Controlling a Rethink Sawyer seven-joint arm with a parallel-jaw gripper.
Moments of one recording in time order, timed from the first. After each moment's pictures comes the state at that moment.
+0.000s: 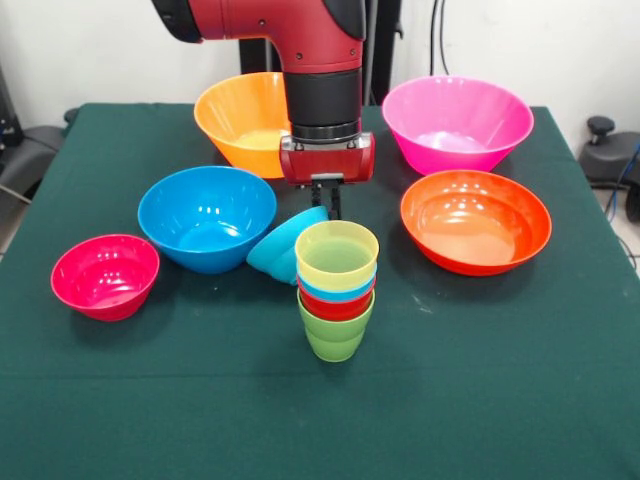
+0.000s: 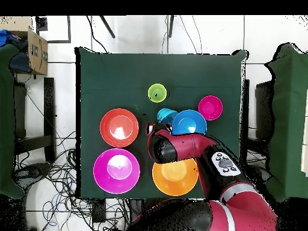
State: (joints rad) arm -0.49 -0.50 0.23 1.79 -0.55 0.00 1.98
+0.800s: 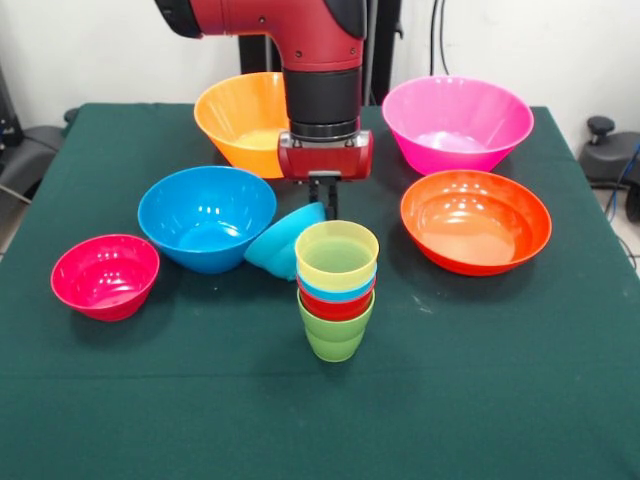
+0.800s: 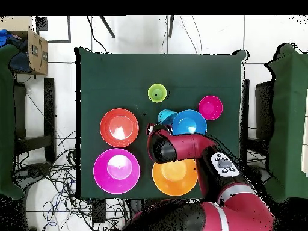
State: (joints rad) arm -0.47 -0.51 0.20 1.79 -0.51 0.05 1.98
